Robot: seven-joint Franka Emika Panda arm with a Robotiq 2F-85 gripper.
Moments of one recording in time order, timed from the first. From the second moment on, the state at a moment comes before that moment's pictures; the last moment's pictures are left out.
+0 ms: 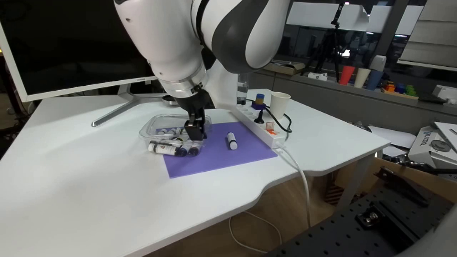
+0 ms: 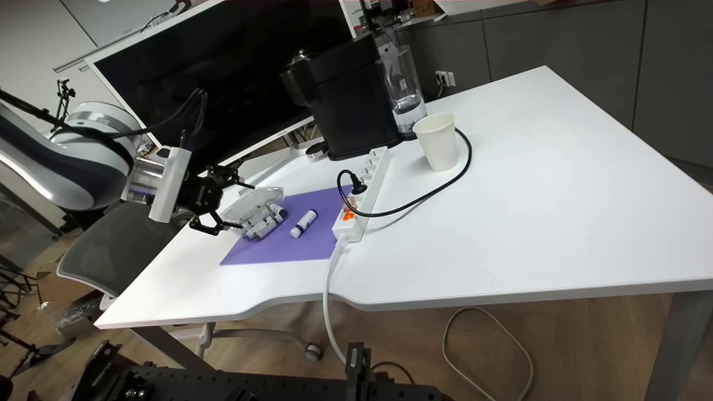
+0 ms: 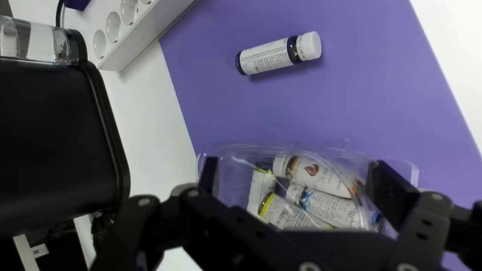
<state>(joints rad) 0.17 0.30 0.15 -2.44 -1.50 2.52 0.67</state>
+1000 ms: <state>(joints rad) 0.16 0.16 0.15 -2.40 -1.59 2.44 0.78</state>
